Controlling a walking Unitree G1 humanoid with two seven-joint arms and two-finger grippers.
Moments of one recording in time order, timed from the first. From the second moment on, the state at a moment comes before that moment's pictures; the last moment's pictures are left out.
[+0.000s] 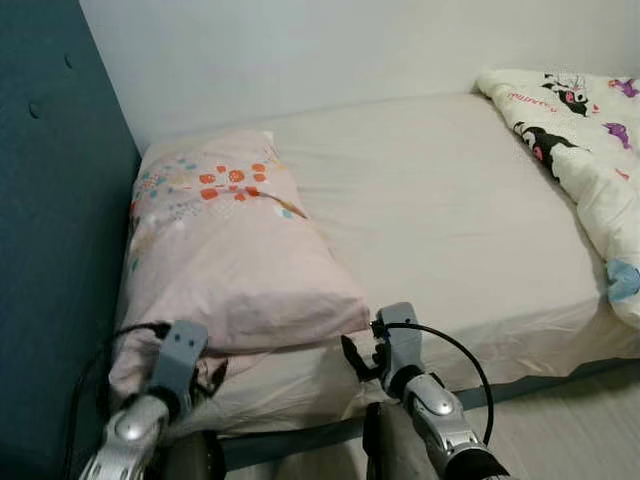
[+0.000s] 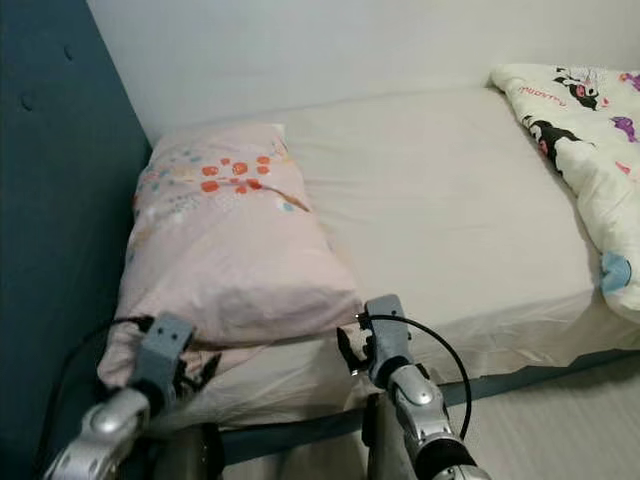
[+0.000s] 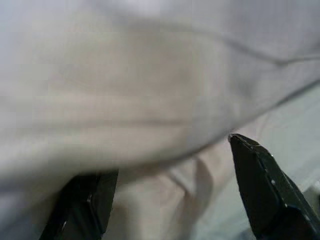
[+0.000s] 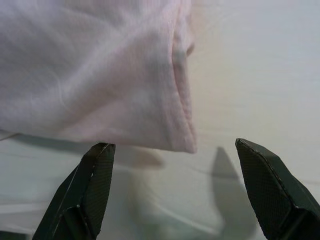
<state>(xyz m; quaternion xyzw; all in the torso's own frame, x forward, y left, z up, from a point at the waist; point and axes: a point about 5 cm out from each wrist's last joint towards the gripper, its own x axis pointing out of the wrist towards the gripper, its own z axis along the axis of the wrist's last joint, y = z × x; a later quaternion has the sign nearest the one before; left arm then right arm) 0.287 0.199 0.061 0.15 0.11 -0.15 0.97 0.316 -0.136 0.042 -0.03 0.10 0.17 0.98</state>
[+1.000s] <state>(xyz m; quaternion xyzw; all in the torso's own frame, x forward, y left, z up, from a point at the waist) 0.323 0.180 0.052 0.35 0.15 -0.29 0.88 0.311 -0.121 0.044 -0.04 0.08 0.20 0.98</state>
